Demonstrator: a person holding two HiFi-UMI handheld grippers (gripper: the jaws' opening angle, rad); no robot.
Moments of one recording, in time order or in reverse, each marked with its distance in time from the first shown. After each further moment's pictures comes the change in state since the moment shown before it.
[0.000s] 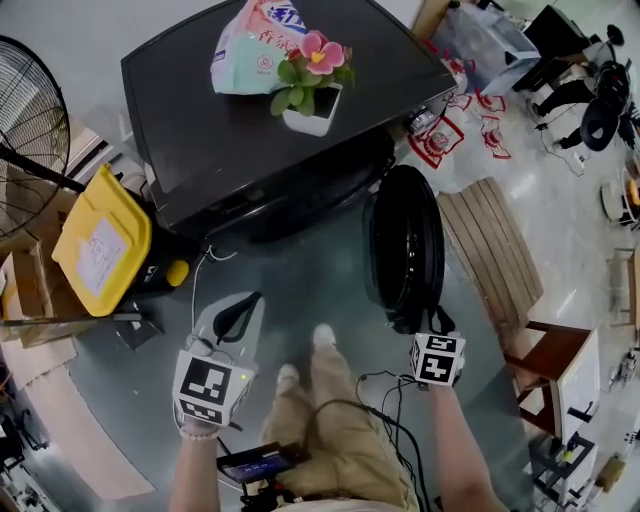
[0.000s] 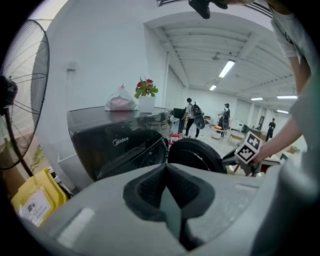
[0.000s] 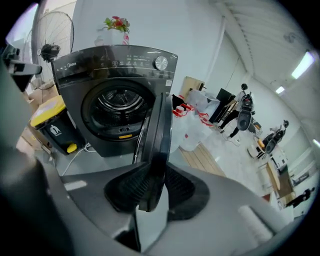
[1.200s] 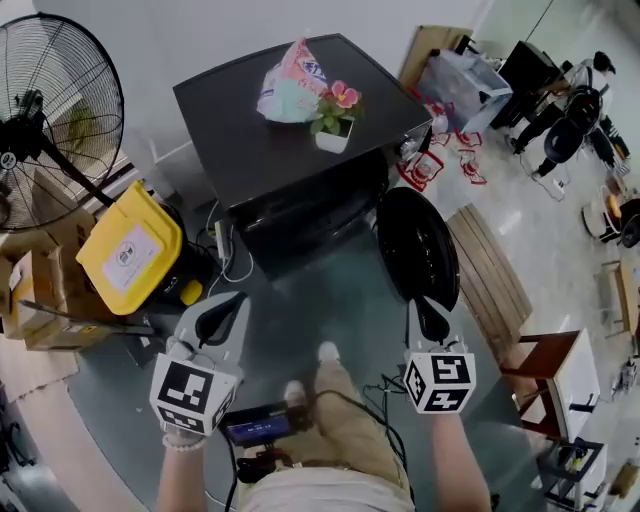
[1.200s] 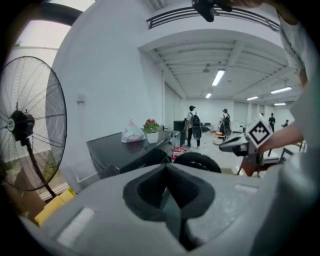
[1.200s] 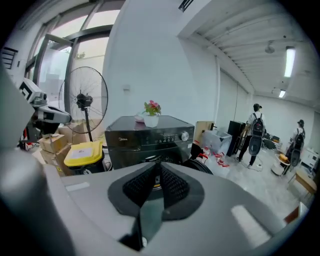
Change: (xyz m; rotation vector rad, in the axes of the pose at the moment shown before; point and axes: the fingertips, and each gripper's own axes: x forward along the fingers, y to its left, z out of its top) left arm -0.171 -0.007 0.064 0.097 -0.140 0.047; right arm -0.236 0.103 0.119 0.013 -0.486 0.192
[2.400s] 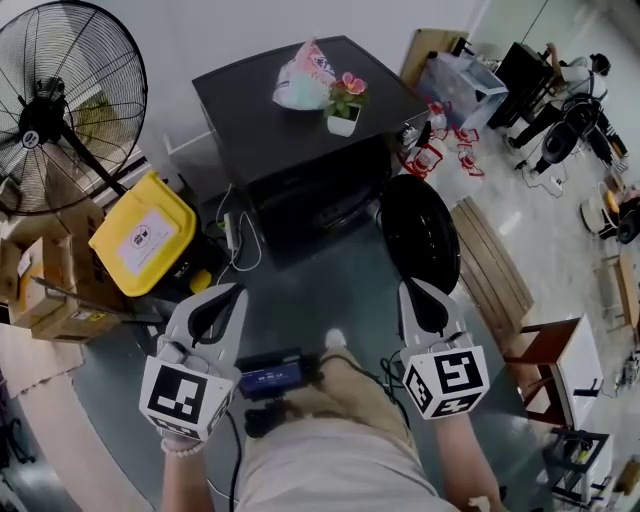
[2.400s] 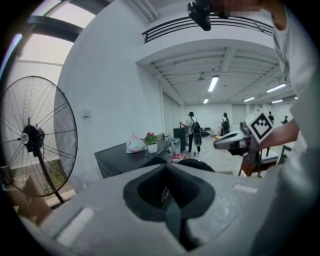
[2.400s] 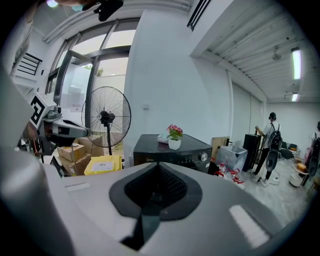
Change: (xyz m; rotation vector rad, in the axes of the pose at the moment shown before) left arm -0.098 -0.024 0.021 0.043 -0.098 0.027; right arm -0.086 0.089 0.055 -0.064 -0.181 0.156
